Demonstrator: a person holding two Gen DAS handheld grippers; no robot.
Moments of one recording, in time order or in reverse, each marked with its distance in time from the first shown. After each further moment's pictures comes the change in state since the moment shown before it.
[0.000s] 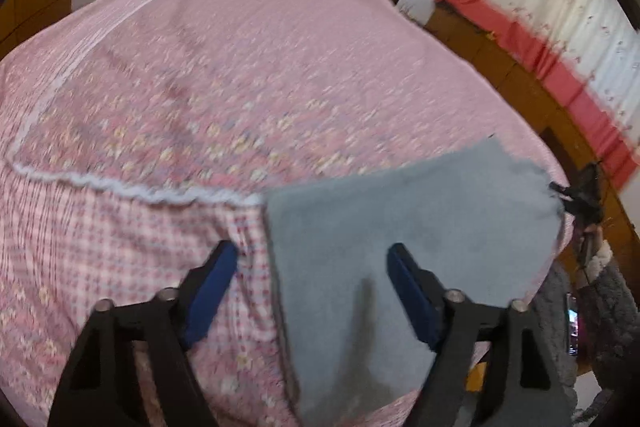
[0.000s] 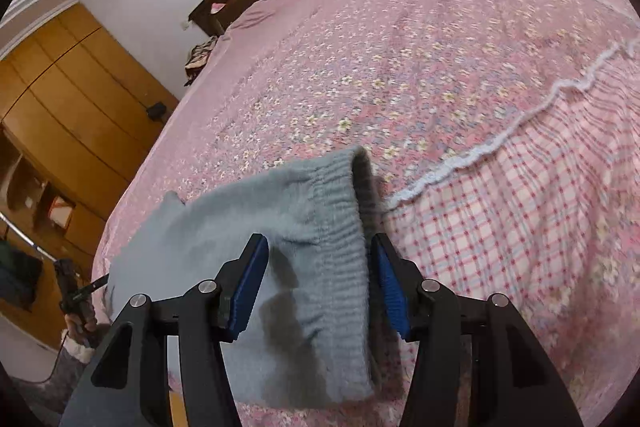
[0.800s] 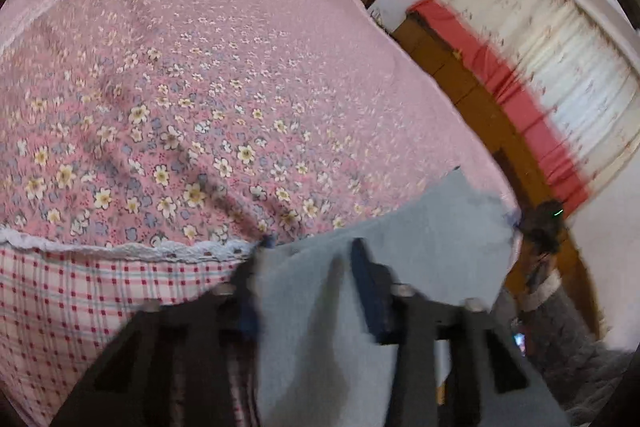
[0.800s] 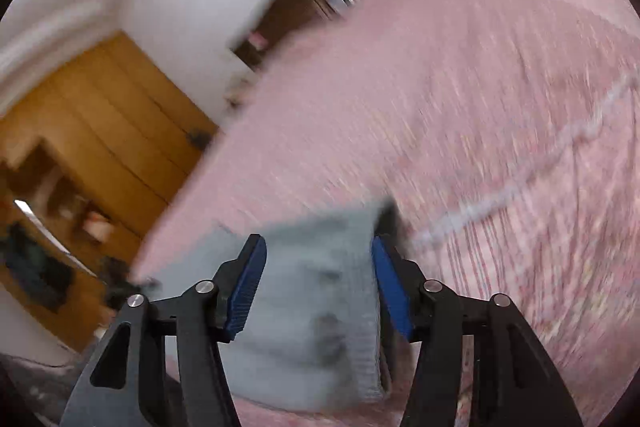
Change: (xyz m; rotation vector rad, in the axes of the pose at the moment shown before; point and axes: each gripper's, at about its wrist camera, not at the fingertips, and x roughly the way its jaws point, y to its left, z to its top) left arm 0.025 0.015 0.028 -0.077 0.050 -0.210; right arm -0.069 -0.025 0.005 -0.001 -0.218 0.248
